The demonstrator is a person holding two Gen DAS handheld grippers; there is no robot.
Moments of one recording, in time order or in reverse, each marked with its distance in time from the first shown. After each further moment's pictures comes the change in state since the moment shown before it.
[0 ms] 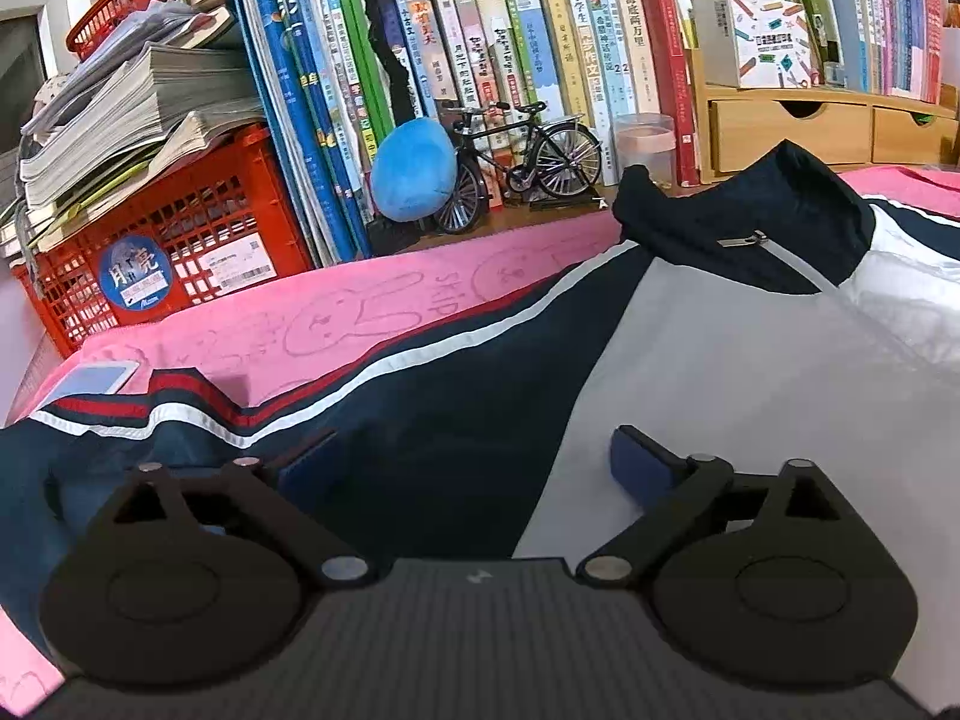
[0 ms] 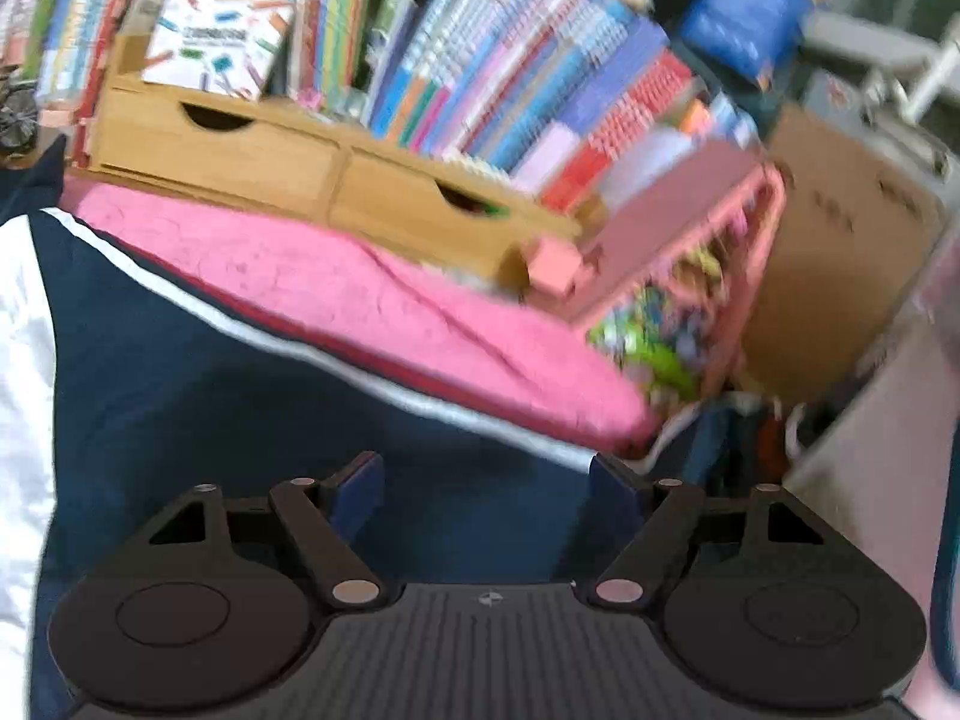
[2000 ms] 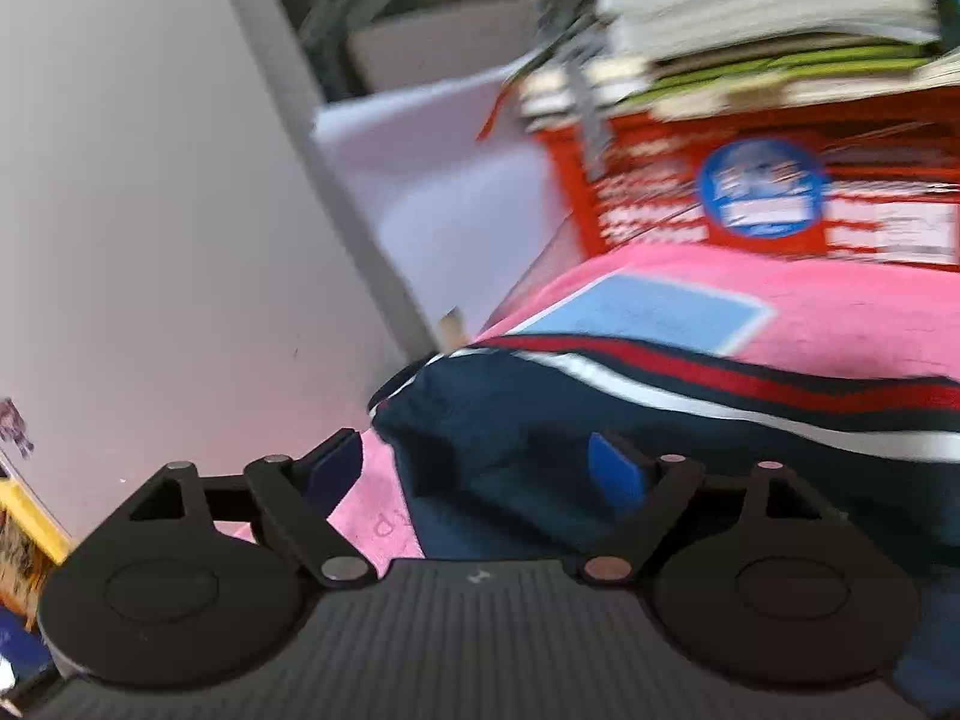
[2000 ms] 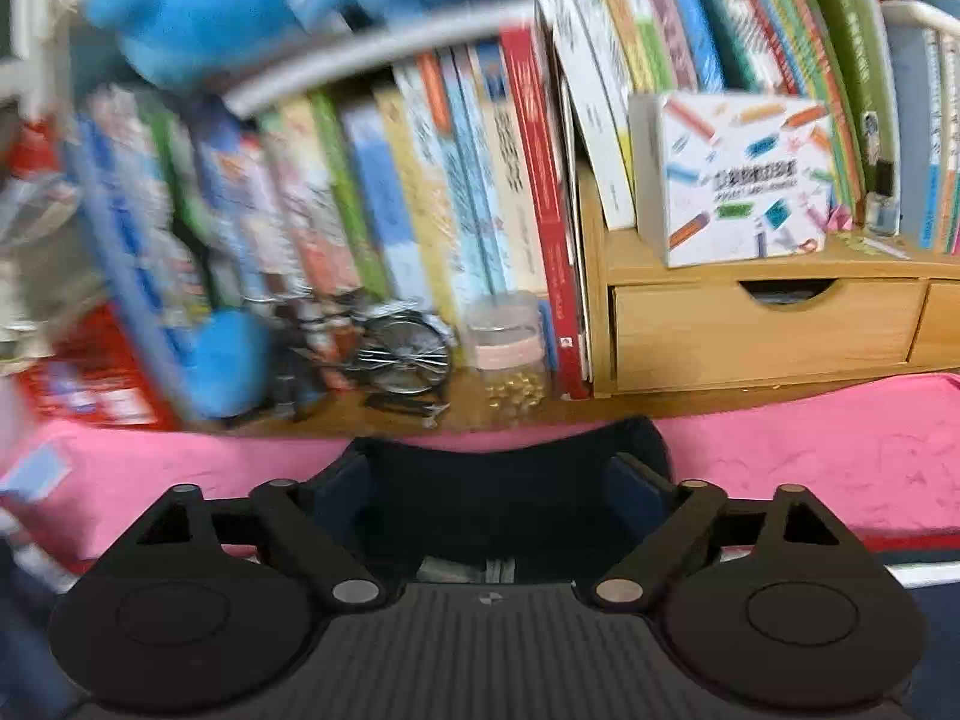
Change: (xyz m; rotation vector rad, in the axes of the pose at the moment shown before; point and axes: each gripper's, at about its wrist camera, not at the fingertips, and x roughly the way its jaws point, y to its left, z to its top) left arm 0.005 0.207 -0.011 -0.314 0.139 0.816; right arm -0.016 0.218 0.153 0.258 -0.037 0.702
